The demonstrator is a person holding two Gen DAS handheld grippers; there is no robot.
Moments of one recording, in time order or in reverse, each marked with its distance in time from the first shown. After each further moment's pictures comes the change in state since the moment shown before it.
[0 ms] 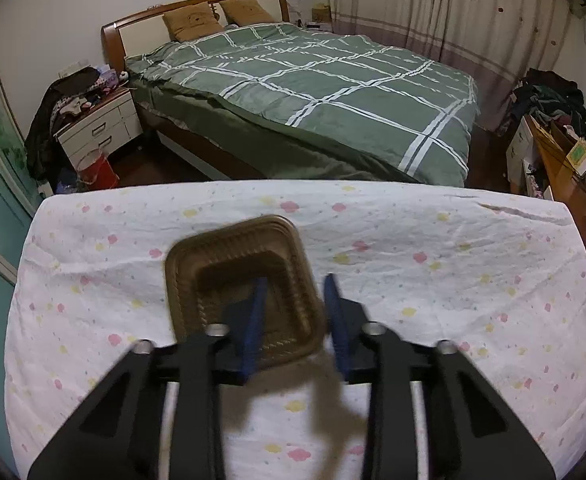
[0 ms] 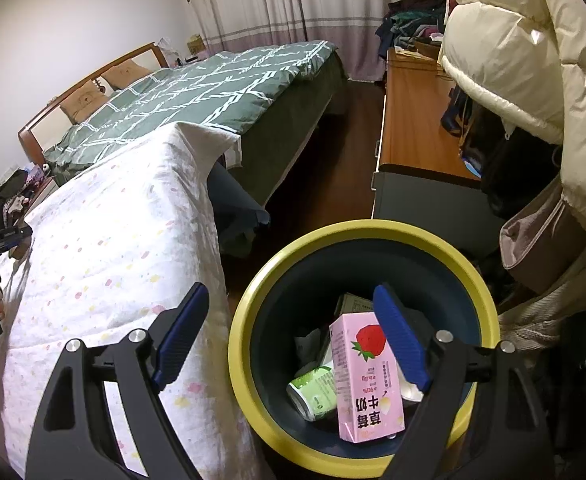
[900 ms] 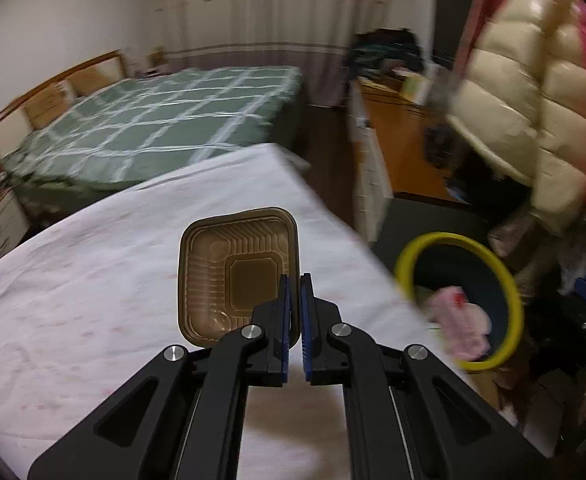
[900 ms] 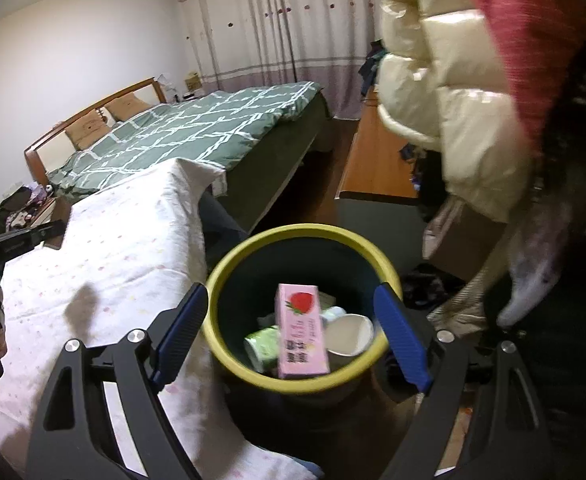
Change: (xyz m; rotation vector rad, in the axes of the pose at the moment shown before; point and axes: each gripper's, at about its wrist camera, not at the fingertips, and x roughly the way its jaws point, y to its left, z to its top) left arm -0.204 -0.234 -0.131 0.422 -0.096 -0.404; right arm -0.124 -0.058 -0.061 0.005 -0.163 -0.035
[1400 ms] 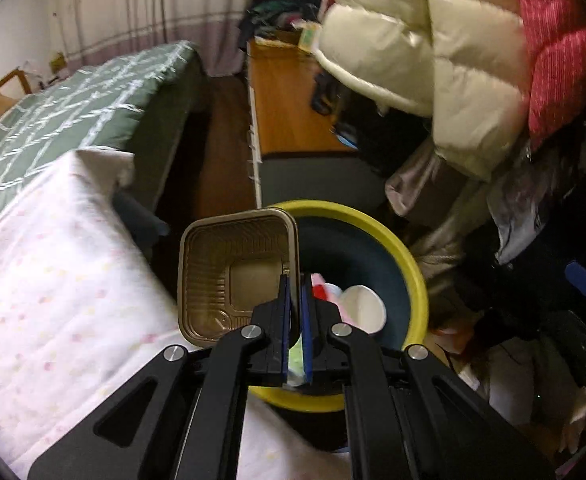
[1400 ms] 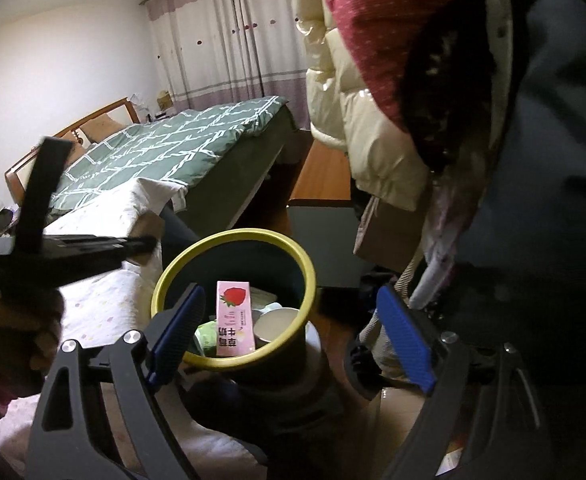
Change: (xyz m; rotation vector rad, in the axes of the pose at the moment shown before) left arm 0.075 -0.193 0.009 0.195 0.150 -0.225; right arm -0.041 -0.067 -0.011 0.060 -0.048 -0.073
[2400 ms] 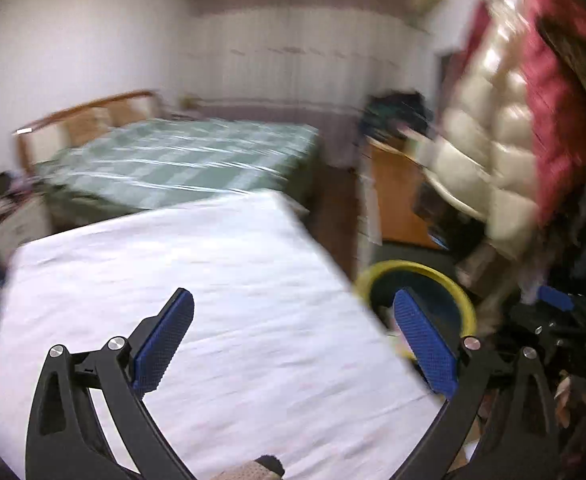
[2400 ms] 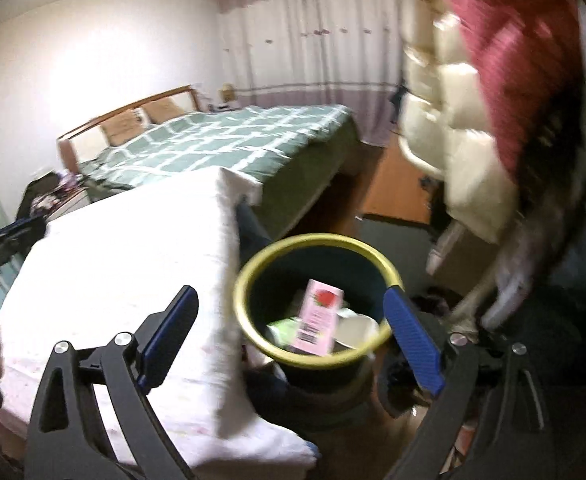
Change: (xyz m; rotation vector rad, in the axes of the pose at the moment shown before) left arm -0.234 0.090 -0.151 -0.305 -0.409 0.385; right arm -0.016 0.090 -0.002 -0.179 -0.031 0.199
